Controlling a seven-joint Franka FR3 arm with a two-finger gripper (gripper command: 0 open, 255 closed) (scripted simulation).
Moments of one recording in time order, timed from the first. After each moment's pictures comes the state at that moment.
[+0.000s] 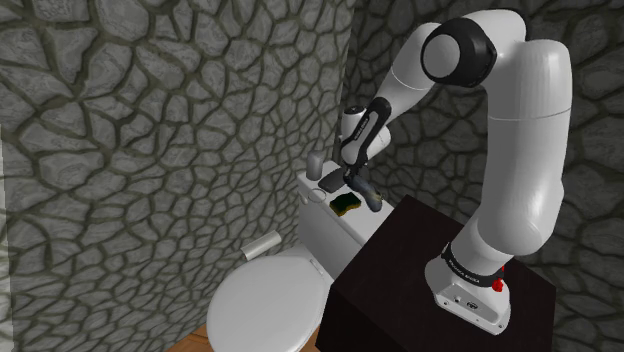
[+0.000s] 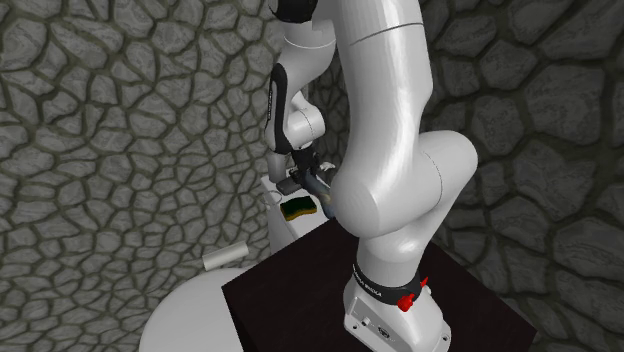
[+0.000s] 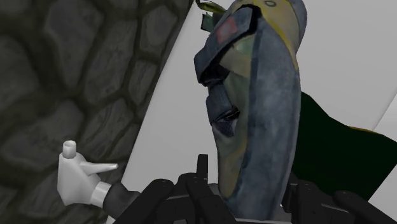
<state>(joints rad) -0.08 0.48 -0.24 -2.34 -0.17 2.76 -0.32</state>
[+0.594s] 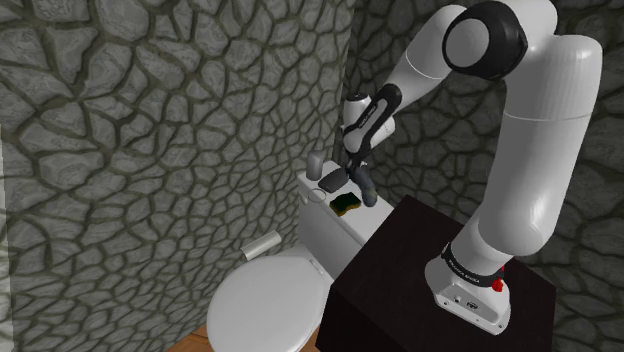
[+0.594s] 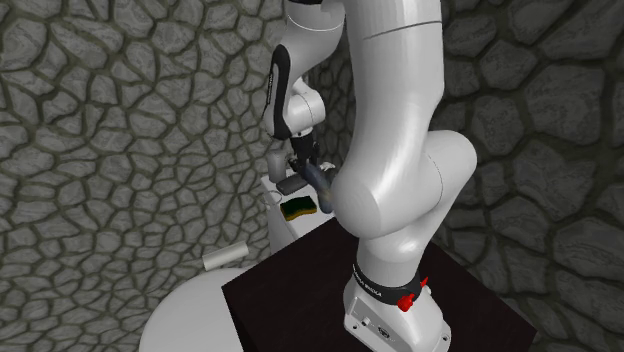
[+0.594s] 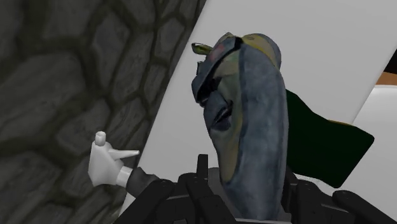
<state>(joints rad) -0.07 0.35 -0.26 -2.37 -0.19 2.66 -0.33</state>
